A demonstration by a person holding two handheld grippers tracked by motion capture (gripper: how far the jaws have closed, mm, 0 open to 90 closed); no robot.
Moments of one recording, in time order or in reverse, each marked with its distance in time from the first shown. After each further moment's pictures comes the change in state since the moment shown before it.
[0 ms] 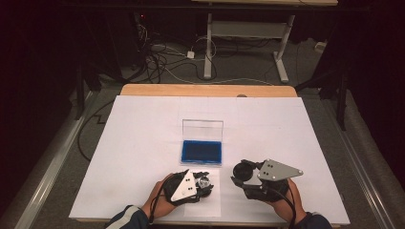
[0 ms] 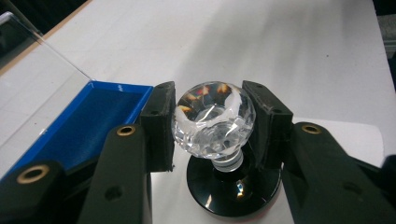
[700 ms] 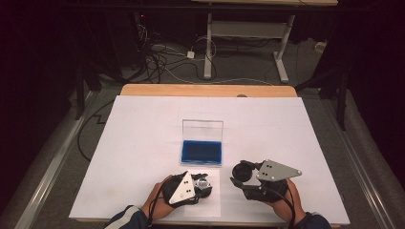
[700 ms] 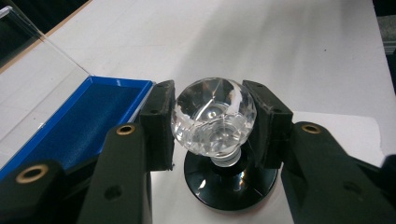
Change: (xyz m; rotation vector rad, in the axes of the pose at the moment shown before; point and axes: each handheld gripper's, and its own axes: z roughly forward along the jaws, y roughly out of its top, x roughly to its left) left arm -0.004 -0.007 -0.001 -0.008 0.007 -0.003; right arm 0.001 0.000 0.001 0.003 0.007 -0.004
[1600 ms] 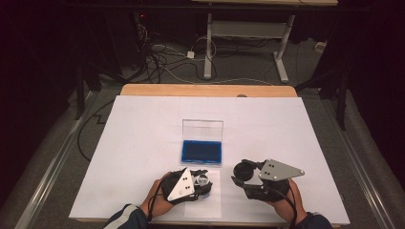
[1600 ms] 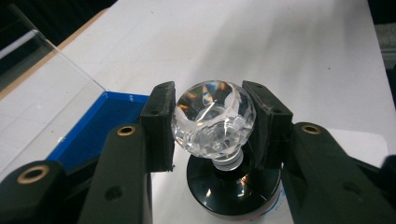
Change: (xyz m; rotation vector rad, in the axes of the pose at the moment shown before) left arm 0.008 0.011 -0.007 -0.030 0.016 0.004; right arm -0.002 0.001 -0.004 -0.016 -0.006 0.007
